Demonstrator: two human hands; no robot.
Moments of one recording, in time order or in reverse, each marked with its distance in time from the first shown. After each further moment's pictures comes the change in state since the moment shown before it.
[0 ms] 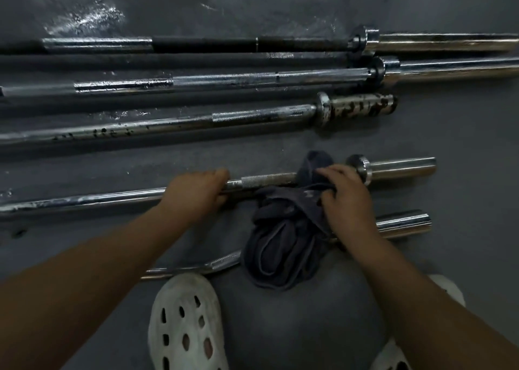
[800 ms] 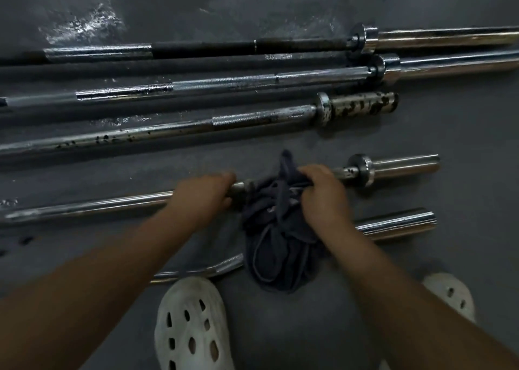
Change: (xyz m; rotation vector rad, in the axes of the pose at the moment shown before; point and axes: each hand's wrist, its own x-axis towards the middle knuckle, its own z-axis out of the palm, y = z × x) left_hand -0.001 0.006 -0.010 -0.023 -0.077 0.013; right_hand 0.005 -0.042 0.026 0.057 -0.049 0.051
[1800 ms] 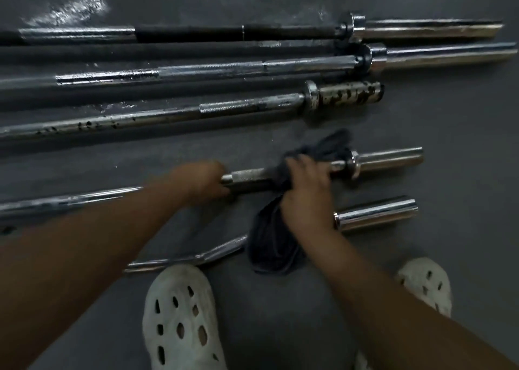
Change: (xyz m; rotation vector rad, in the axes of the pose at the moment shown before) left_hand 0.020 0.004 -0.012 -0.254 -0.298 -0.013; right_hand -0.026 0.005 0.009 -0.244 0.084 -0.115
